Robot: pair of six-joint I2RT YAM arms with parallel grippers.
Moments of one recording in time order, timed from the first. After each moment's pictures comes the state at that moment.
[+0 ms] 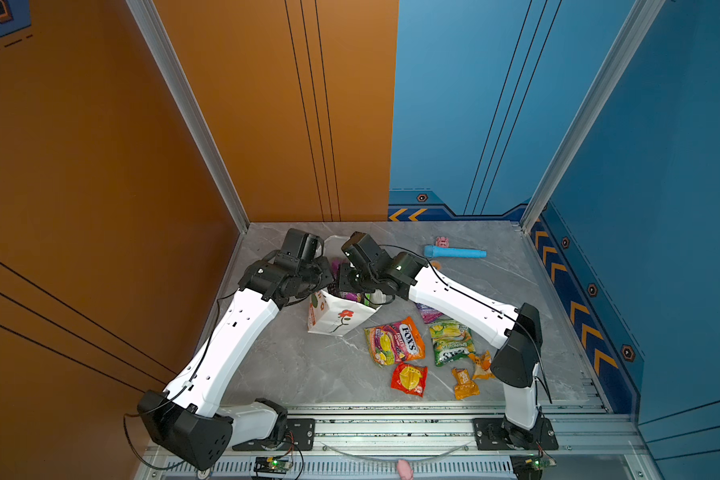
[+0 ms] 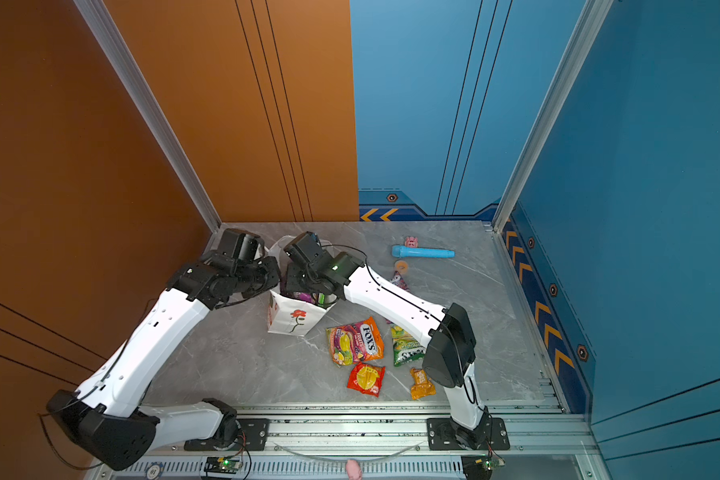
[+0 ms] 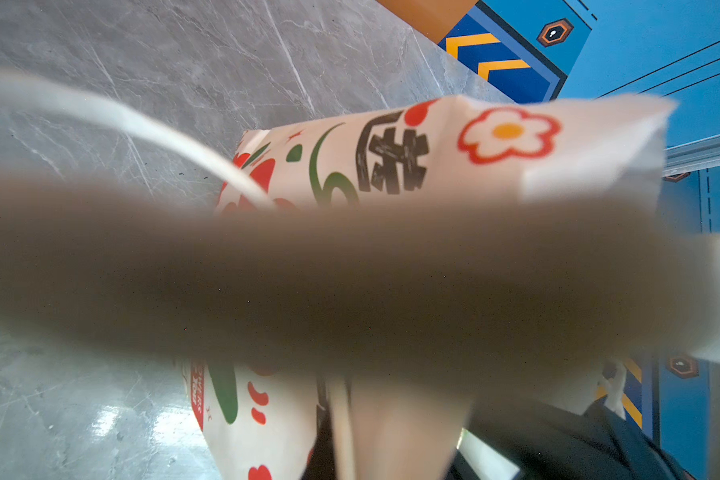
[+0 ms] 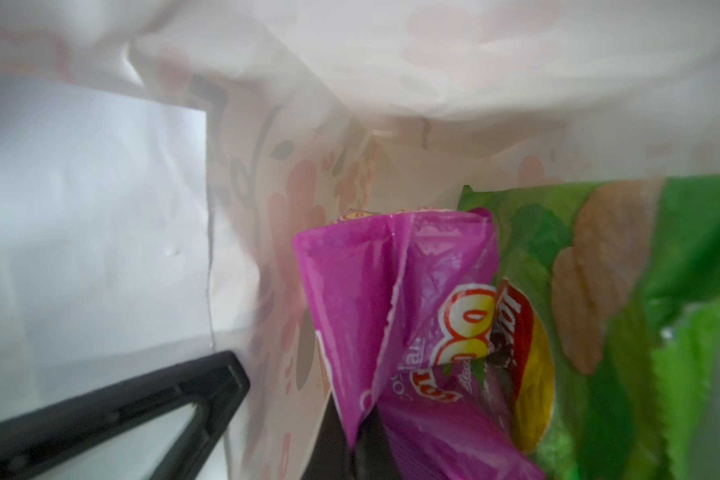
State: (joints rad) left arm -0.40 1.27 1.39 -0.97 -0.03 -0.77; right arm 0.95 1.97 1.96 -0.74 0.00 0.85
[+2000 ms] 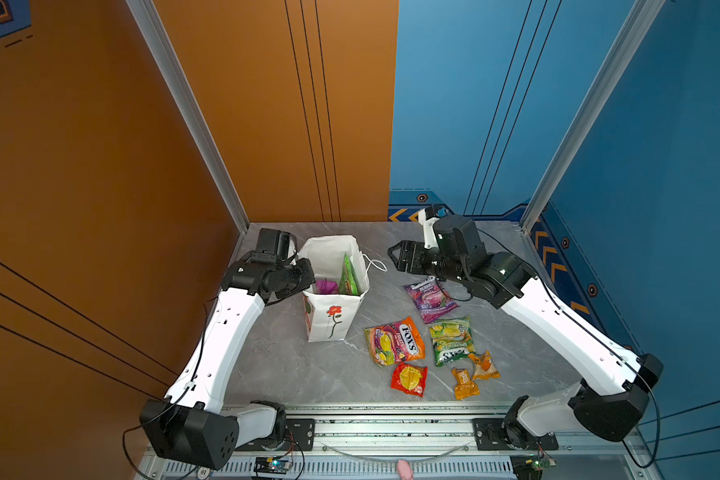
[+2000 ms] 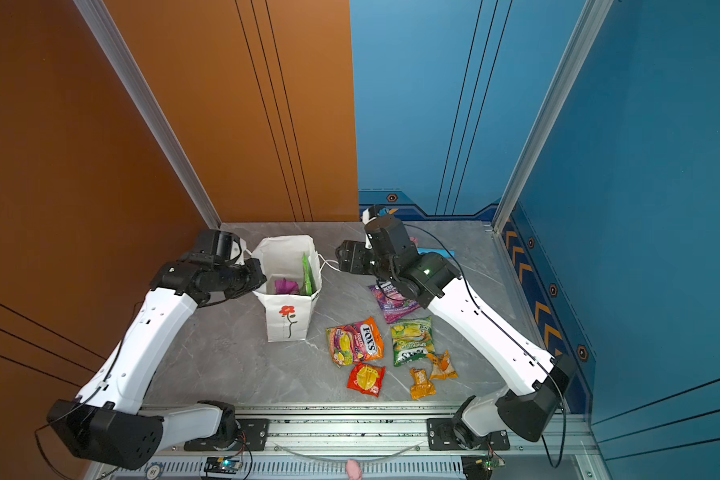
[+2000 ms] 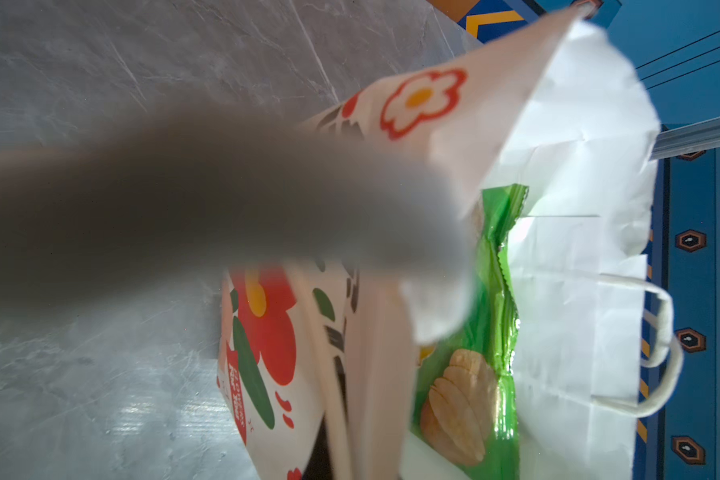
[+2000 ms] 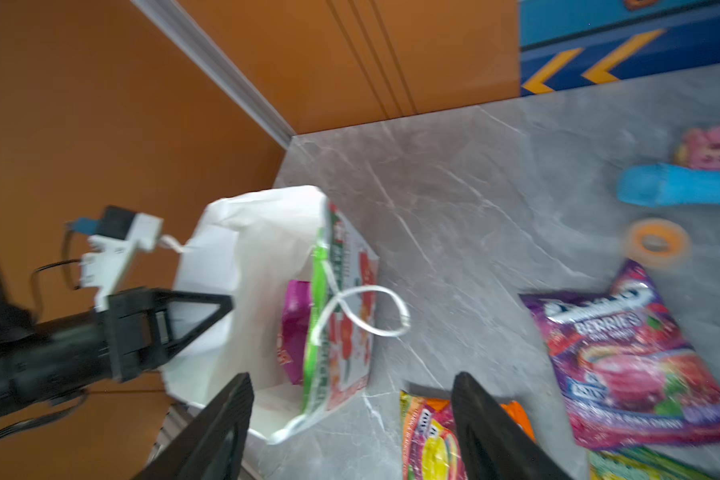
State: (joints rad) left arm -0.14 1.25 1.33 -1.00 0.18 -0.54; right arm 0.71 1.39 1.52 -0.72 0.05 0.64
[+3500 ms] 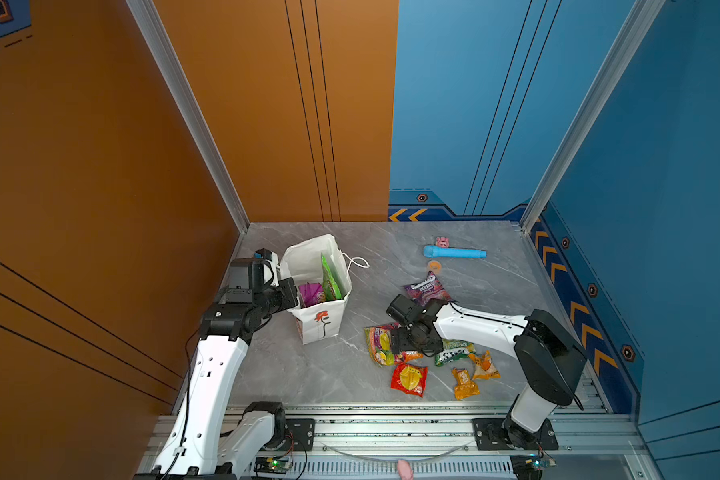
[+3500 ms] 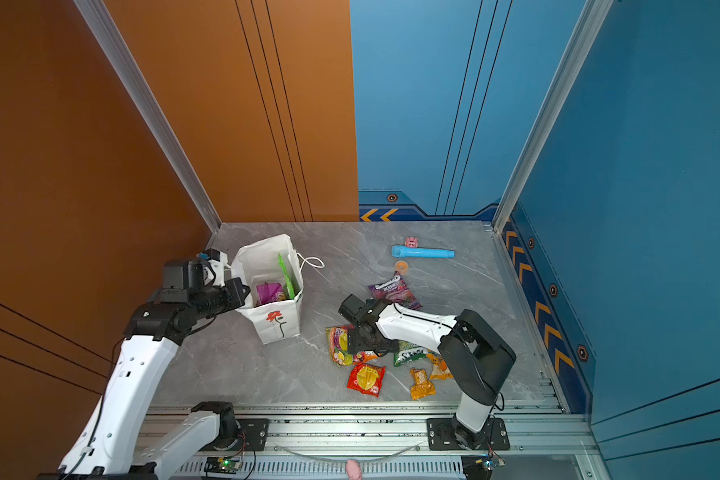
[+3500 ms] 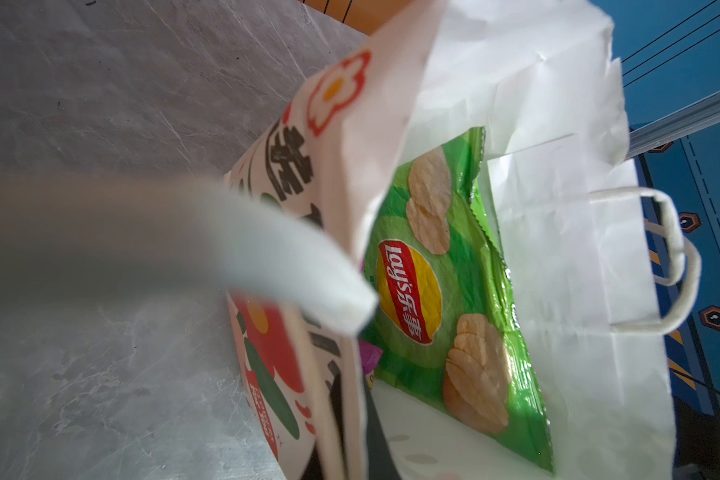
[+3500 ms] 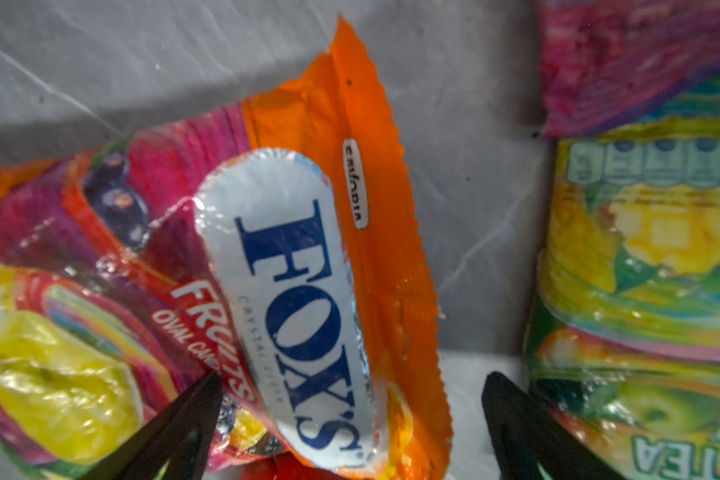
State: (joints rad) left arm -0.02 0.97 1.06 -0.84 0.24 -0.37; right arm 0.87 1.75 1.11 -0.78 0.07 0.82
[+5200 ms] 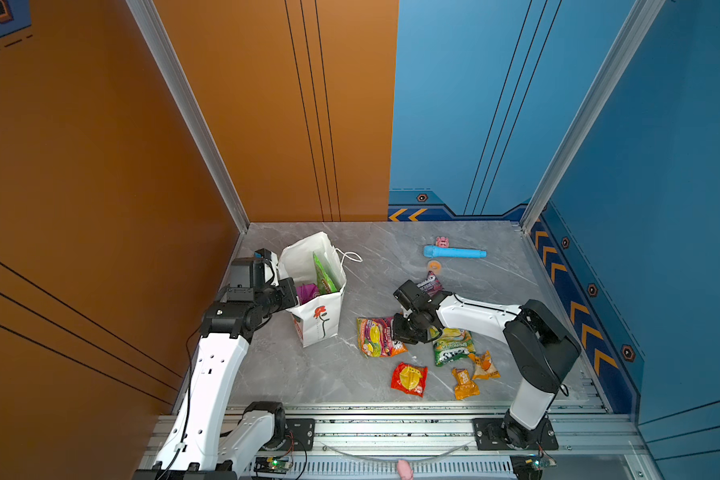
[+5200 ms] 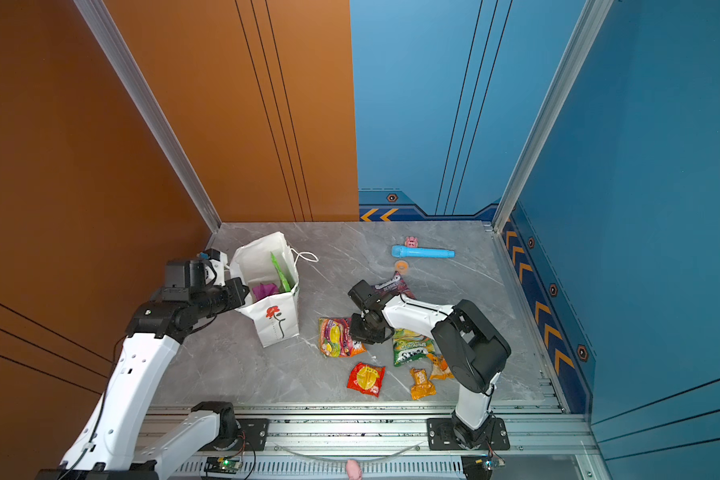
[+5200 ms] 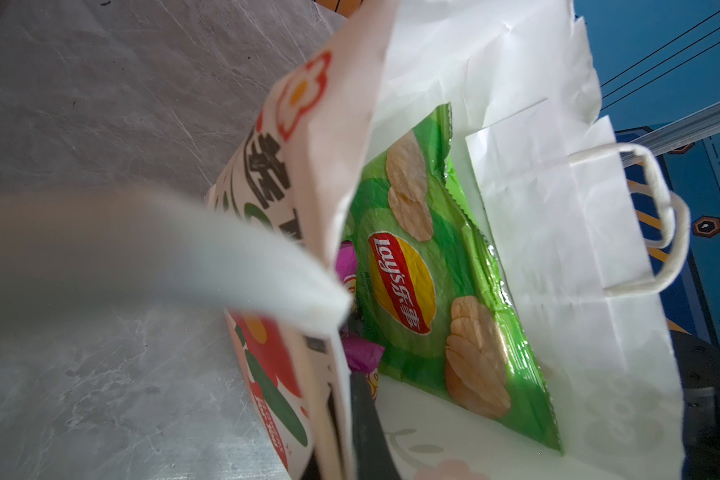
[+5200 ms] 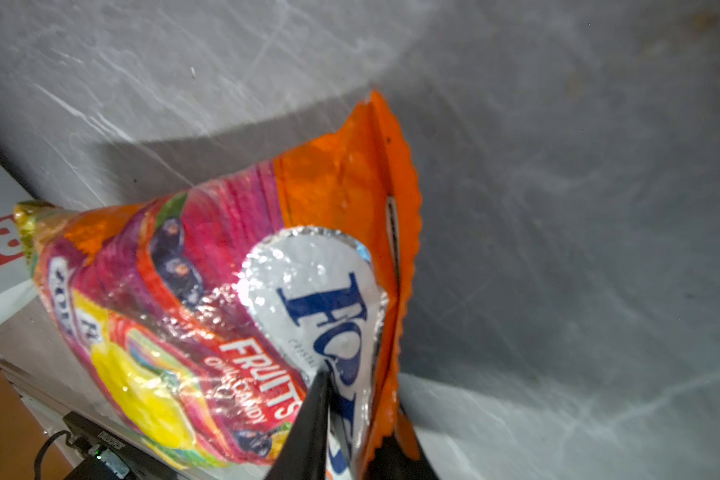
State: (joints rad) left arm -0.02 0.98 1.06 -0.84 0.21 -0.37; right arm 0.75 1.79 1.09 -0.55 -0.25 0.88
